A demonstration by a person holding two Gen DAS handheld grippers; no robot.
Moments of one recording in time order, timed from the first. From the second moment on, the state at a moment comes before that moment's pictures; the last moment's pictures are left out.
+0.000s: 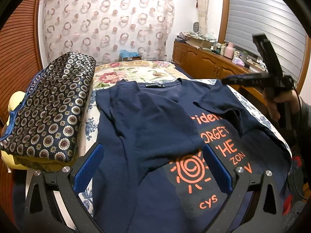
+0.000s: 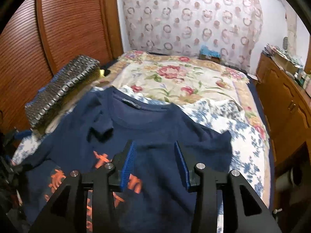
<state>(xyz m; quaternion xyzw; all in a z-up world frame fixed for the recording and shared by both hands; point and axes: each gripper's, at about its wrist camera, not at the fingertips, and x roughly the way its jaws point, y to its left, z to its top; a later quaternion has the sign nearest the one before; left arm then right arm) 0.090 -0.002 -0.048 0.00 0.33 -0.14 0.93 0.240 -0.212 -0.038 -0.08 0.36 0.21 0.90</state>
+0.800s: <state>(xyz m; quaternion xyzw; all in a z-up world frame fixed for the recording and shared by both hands) 0.227 -0.009 -0.043 0.05 0.40 -0.10 0.91 0.248 -0.225 -0.078 -0.10 0.40 0.14 0.90</state>
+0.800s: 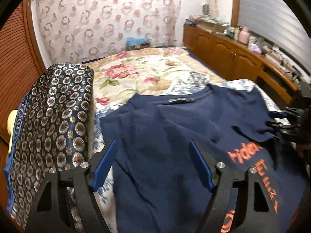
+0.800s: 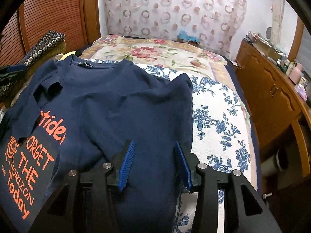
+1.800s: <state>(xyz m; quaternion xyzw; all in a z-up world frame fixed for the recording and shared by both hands) 0.275 0.012 -0.050 0.02 0.44 -0.09 0.89 0.248 -0.233 -0.082 -0.10 0.40 0.14 0.90</state>
